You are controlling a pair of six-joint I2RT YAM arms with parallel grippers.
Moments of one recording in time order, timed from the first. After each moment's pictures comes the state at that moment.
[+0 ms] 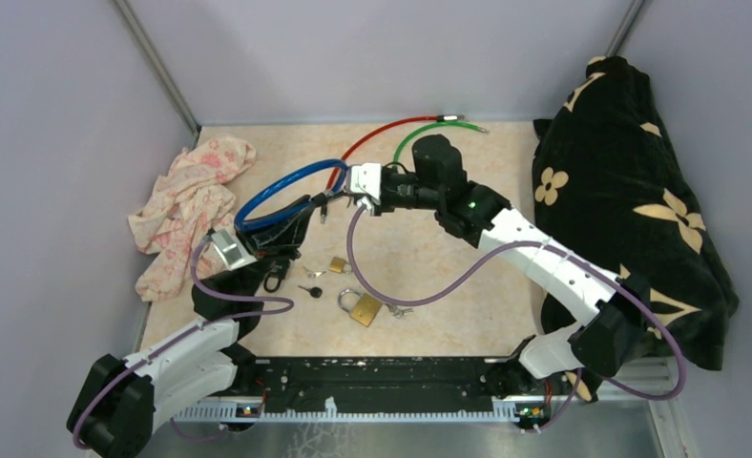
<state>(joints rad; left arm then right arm) -0.54 0.91 0.27 1.48 0.24 -0.27 0.79 1.39 1.36 -0.22 -0.55 -0.76</state>
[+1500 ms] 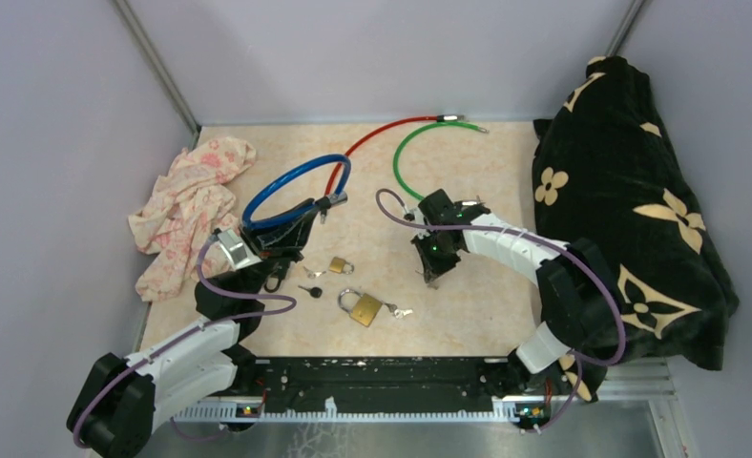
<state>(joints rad) -0.55 0.91 0.25 1.45 0.24 -0.26 0.60 1.55 1.01 -0.67 -0.19 0.07</state>
